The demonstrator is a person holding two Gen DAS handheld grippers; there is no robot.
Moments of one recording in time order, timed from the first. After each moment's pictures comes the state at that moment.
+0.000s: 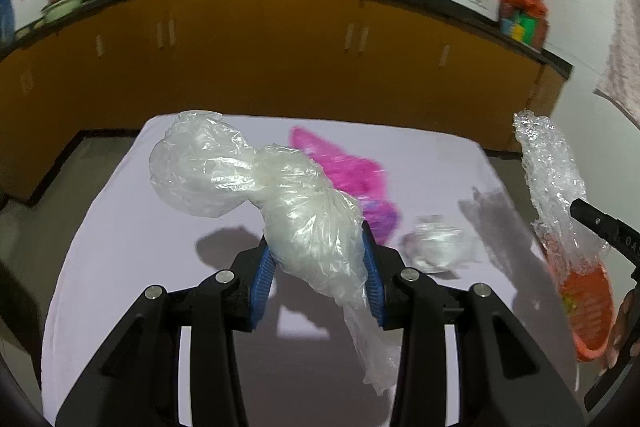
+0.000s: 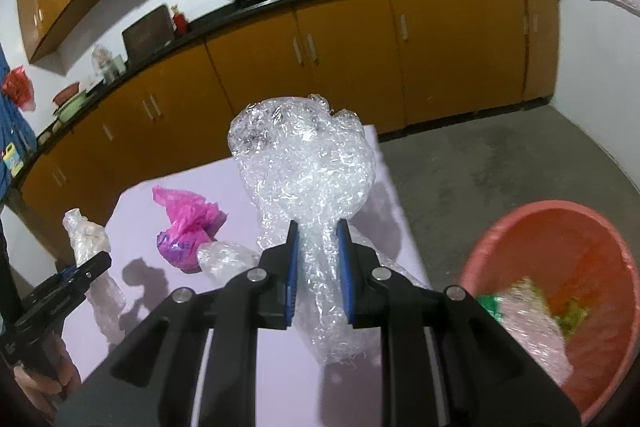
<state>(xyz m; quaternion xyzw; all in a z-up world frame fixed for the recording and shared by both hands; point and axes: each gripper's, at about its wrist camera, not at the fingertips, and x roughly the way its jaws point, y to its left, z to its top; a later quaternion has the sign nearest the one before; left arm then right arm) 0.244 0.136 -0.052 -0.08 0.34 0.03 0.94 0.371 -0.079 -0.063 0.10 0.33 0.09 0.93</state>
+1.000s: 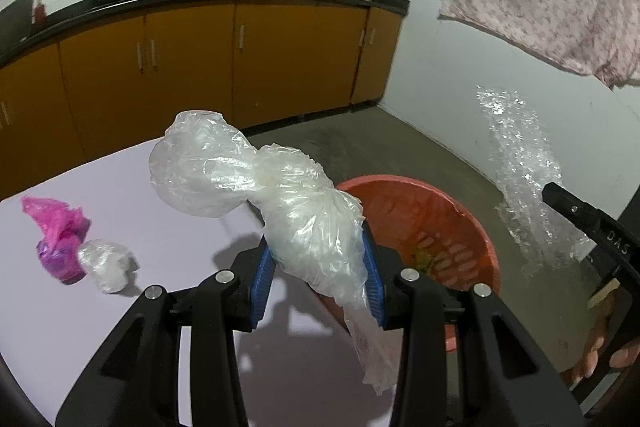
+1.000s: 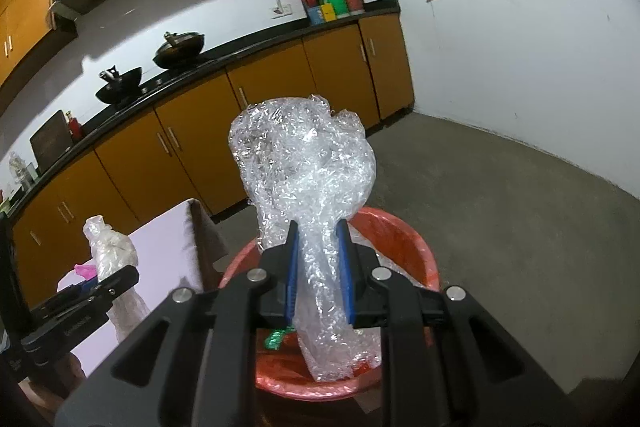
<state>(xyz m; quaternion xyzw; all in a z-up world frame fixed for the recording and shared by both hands) 0.250 -0.096 -0.031 0.01 0.33 -0.23 0.91 0.226 -0.291 -0.041 0.18 0.24 -0.13 0.94</state>
